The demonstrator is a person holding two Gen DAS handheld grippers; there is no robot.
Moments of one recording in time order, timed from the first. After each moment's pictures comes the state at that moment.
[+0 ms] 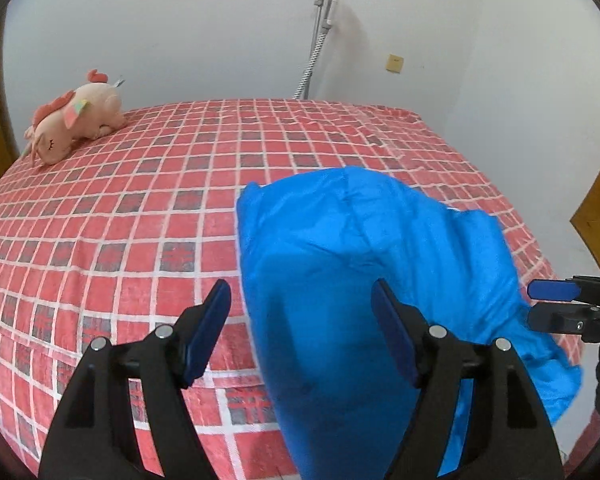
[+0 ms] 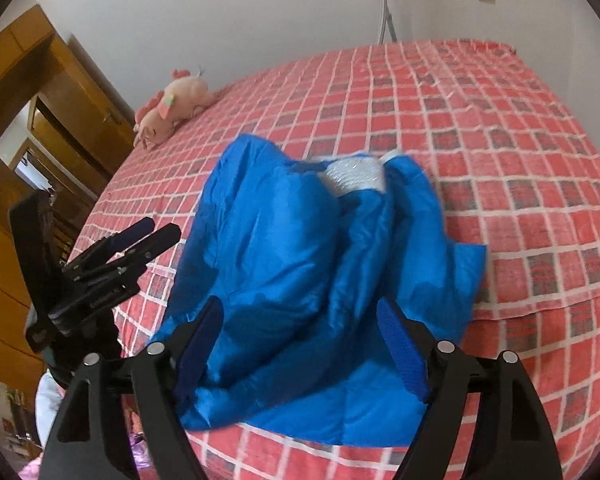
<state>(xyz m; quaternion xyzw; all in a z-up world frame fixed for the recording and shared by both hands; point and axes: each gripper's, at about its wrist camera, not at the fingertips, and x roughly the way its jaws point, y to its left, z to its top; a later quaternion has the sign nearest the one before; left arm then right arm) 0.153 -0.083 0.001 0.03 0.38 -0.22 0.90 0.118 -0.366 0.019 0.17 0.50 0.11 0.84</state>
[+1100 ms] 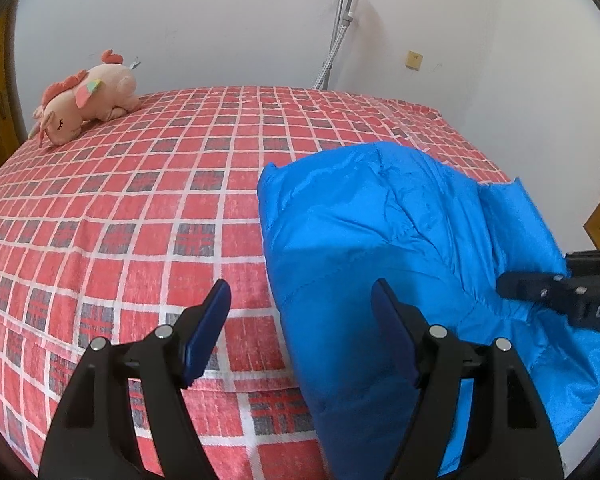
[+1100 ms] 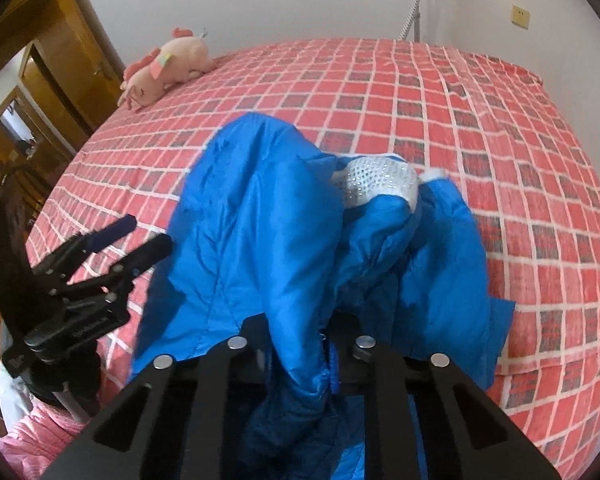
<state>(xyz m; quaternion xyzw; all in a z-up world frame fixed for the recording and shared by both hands) 0.166 -0.069 -0.025 0.02 0.39 -0.20 0.90 0.163 -0.323 0.010 0.07 0.52 0.10 0.84</state>
